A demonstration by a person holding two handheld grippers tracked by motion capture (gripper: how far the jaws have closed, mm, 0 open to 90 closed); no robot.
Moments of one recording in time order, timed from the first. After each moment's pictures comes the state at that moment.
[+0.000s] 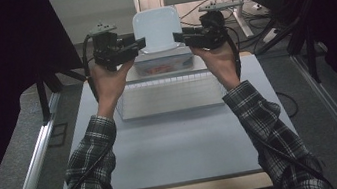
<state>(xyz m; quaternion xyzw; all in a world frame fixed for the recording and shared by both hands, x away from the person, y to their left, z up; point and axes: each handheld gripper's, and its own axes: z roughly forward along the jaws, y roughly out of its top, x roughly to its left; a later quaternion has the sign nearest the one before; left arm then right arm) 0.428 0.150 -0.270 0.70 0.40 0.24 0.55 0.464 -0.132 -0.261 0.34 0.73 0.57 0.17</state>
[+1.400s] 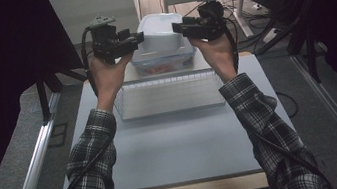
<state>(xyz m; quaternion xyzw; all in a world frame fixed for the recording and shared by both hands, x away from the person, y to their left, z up) 0.438 0.153 -0.262 0.69 0.42 0.25 0.53 0.472 -0.129 -0.246 0.34 0.72 0.57 0.20</state>
